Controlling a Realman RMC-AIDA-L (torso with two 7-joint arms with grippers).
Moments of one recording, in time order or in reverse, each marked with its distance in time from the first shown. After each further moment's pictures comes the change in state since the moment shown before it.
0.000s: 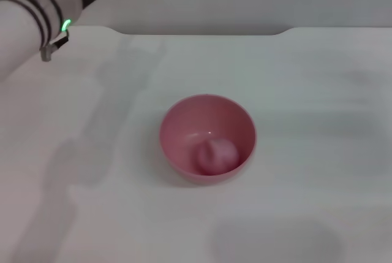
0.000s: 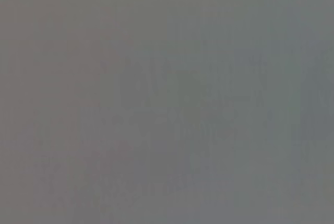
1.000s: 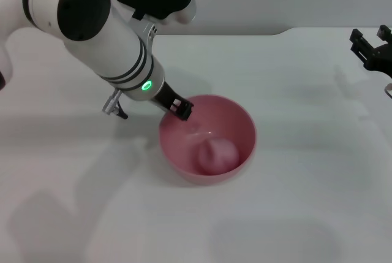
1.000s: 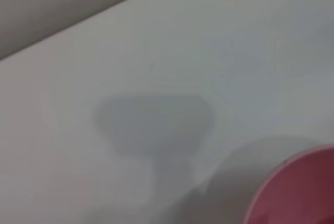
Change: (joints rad) left arm -0.465 -0.004 0.060 -0.286 -0.353 -0.865 0.121; right arm -0.149 -0.001 -0.203 -0.226 -0.546 0.086 0.582
